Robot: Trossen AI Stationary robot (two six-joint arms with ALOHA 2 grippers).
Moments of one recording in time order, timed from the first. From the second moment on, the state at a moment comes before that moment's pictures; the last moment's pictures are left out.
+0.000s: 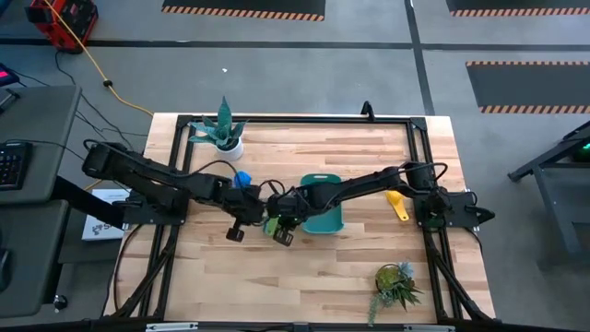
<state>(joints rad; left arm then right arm) -0.14 1.37 0.73 -0.37 0.07 0.13 0.13 2.14 1.76 -0.68 0.01 0.49</state>
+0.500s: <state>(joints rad) -0.15 1.17 0.46 -0.05 0.03 -0.18 0.14 2.09 1.59 -0.45 -0.12 0.51</state>
